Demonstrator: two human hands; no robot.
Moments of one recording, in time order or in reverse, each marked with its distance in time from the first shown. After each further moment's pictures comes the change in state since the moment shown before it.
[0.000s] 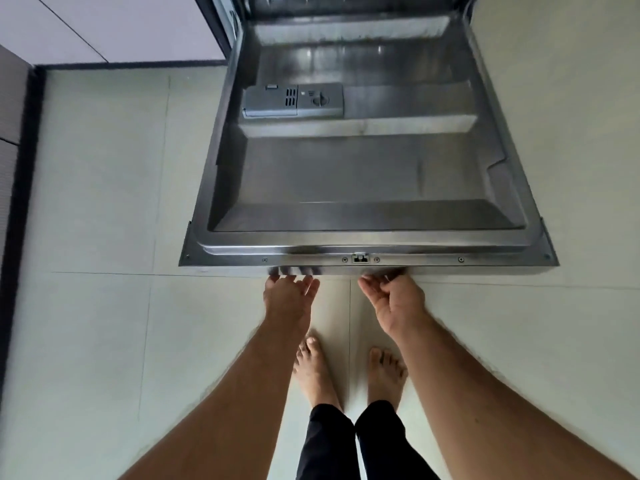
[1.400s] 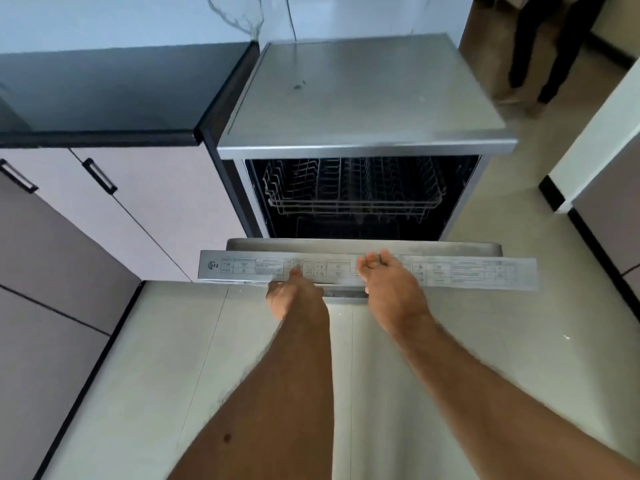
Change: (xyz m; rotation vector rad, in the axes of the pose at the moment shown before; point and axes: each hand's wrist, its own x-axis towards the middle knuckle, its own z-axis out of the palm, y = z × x) left_hand -0.277 0.235 0.302 0.208 -0.097 0.540; right_hand -0.286 -0.274 0.244 -1.898 -0.085 -1.678
